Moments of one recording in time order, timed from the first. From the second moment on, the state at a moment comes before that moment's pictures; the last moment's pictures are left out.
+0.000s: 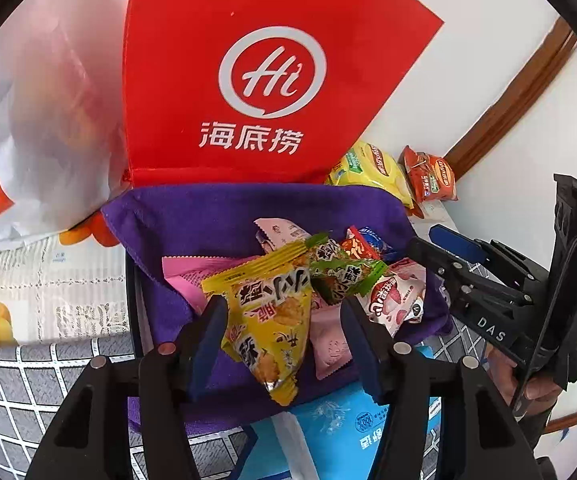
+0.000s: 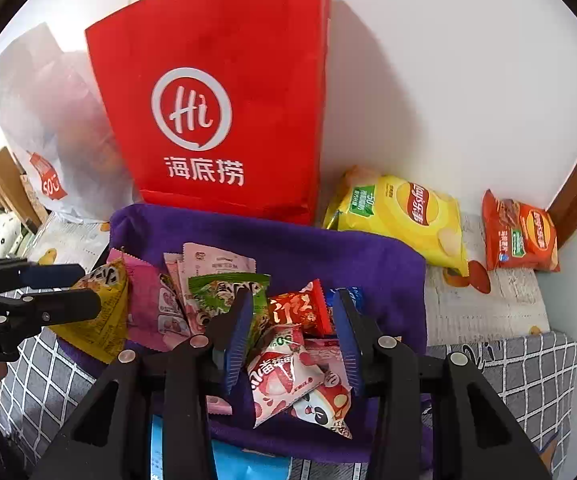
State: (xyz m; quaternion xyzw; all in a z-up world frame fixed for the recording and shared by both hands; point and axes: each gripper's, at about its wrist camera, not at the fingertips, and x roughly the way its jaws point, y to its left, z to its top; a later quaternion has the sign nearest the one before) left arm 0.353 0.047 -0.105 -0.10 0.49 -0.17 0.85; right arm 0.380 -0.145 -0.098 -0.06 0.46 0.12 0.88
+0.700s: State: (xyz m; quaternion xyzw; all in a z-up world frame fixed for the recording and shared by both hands) left arm 0.341 0.043 -0.085 -0.08 0.49 -0.14 0.85; right arm 0.354 -0.143 -0.067 -0.06 0.43 0.10 0.89
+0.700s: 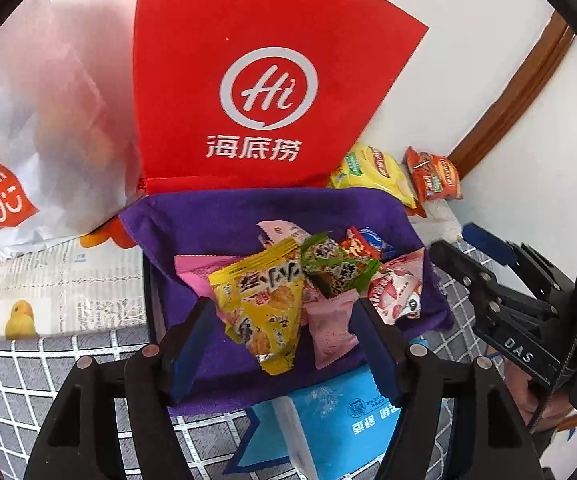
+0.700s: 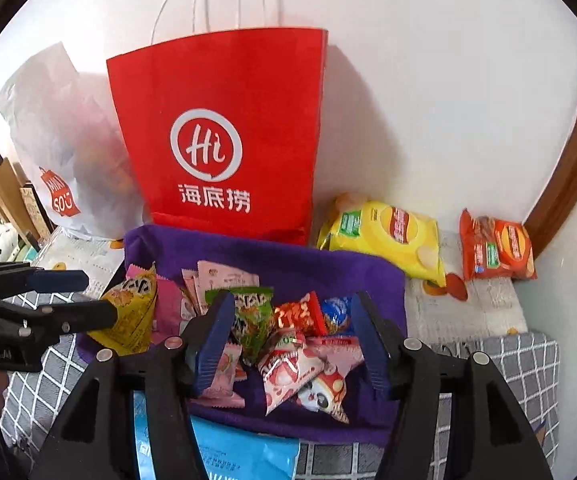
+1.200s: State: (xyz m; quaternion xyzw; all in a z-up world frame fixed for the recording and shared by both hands) left arm 0.303 0.030 -0.036 -0.04 0.44 -0.13 0.88; right arm 0.298 -0.162 -0.036 -0.04 0.44 0.05 0.89
